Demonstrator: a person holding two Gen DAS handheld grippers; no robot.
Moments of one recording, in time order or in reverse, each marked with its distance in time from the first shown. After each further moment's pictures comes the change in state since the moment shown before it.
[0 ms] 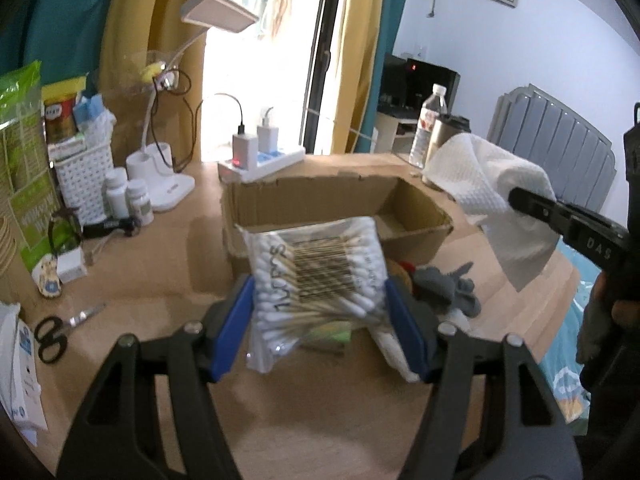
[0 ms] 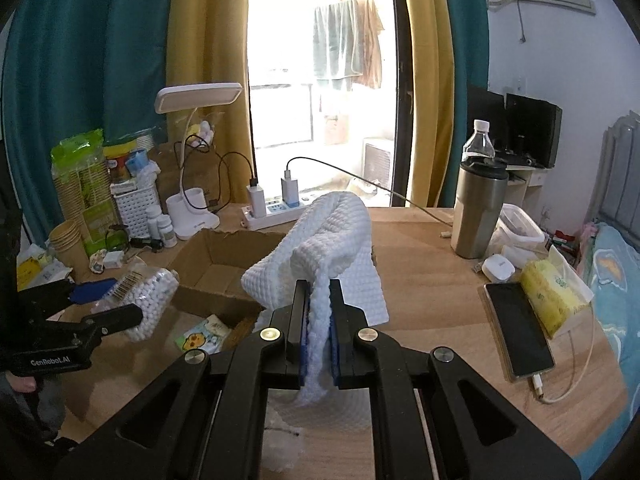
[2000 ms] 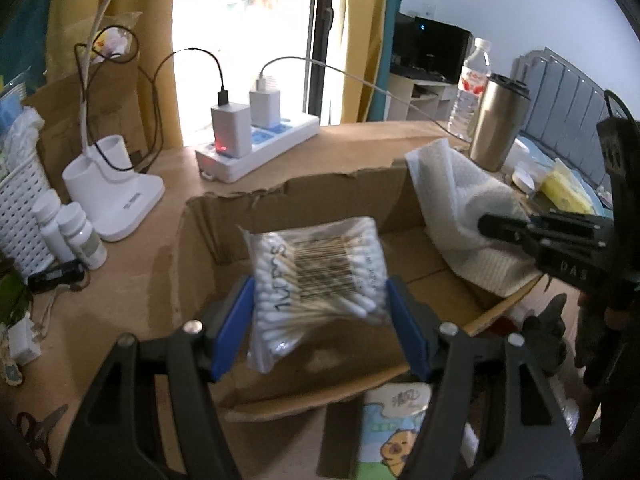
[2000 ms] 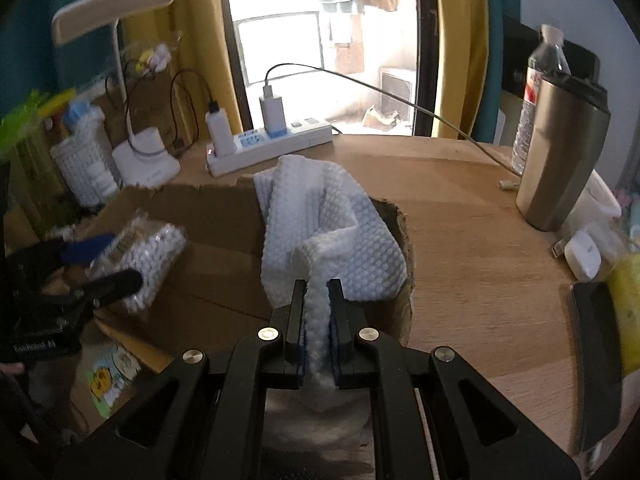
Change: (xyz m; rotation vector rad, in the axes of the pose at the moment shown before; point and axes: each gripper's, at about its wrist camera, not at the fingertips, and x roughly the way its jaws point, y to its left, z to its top) left arm 0.147 0.026 0.048 0.052 0.139 0.035; right arm 0.175 -0.028 0.003 -0.001 0.276 0.073
